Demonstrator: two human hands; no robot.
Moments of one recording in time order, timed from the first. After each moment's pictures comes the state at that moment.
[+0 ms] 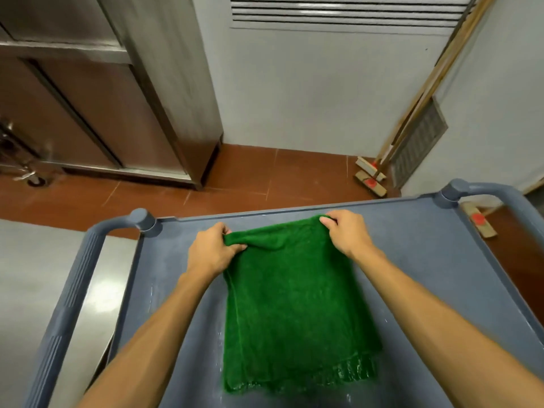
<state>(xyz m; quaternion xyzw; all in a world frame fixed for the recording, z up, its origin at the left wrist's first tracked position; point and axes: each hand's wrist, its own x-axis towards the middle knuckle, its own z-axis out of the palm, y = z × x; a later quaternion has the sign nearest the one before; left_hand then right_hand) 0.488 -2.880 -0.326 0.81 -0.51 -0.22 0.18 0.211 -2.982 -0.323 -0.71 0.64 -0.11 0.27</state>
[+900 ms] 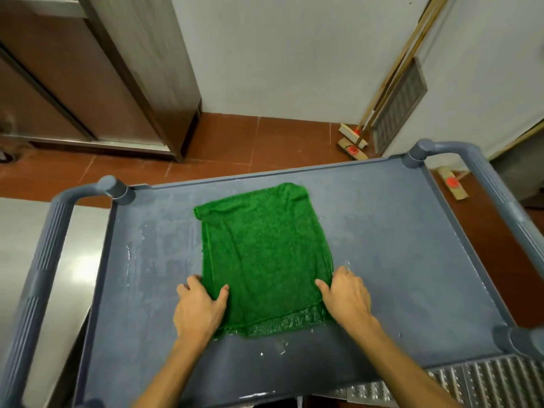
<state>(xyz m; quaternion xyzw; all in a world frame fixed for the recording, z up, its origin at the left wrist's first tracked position) 0.402 -2.721 -0.389 0.90 -0.37 -0.23 0.09 0.137 -2.798 -0.365 -0.63 0.73 0.08 0.23</state>
